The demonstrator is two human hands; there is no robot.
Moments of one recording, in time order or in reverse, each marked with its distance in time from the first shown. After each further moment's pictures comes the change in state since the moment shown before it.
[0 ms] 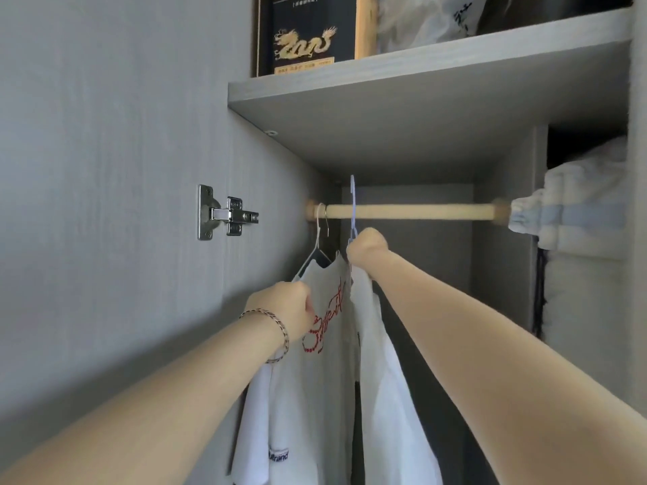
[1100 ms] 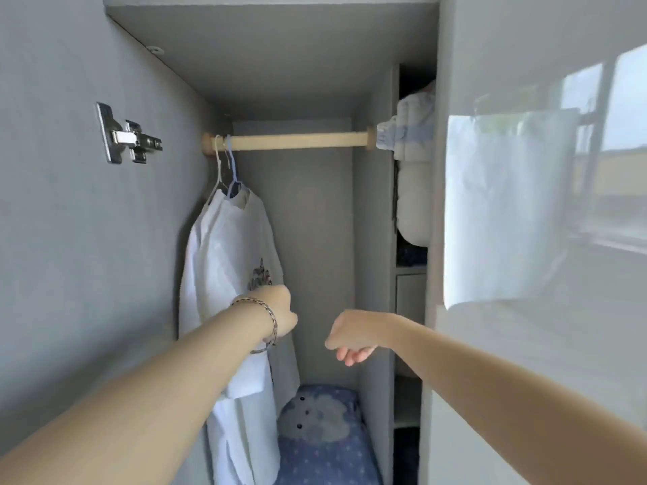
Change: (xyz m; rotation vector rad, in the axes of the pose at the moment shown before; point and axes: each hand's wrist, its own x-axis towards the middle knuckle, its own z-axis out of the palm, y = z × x) left_hand -0.093 0.035 0.049 -0.059 -0.447 0.277; right_hand -0.202 0.148 0.027 -0.152 -0.653 0.410
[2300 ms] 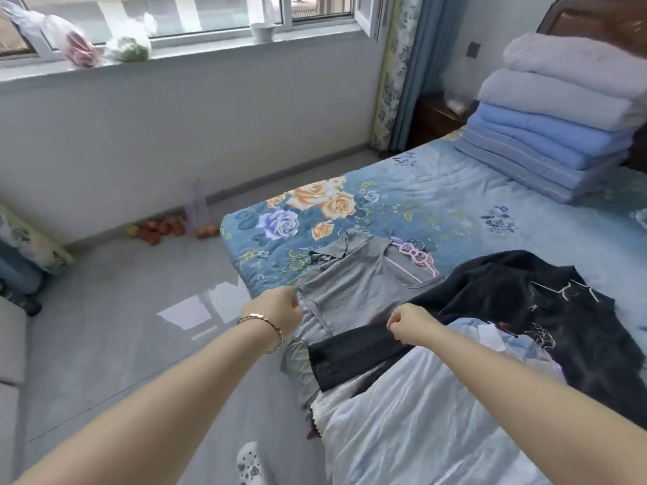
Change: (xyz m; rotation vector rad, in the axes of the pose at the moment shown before) left_hand -0.771 0.729 0.340 0.095 -0.686 1.881; right_hand -0.940 0.543 0.483 1.005 0.974 1.871
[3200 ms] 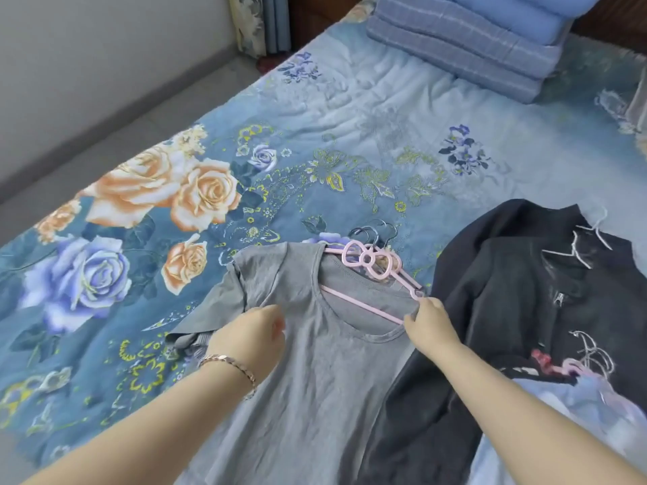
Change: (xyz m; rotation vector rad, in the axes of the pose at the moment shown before) left_hand 0.467 0.127 0.184 0.178 -0.269 0.370; right_hand 0.416 0.177 -0.025 0.223 0.274 0.562
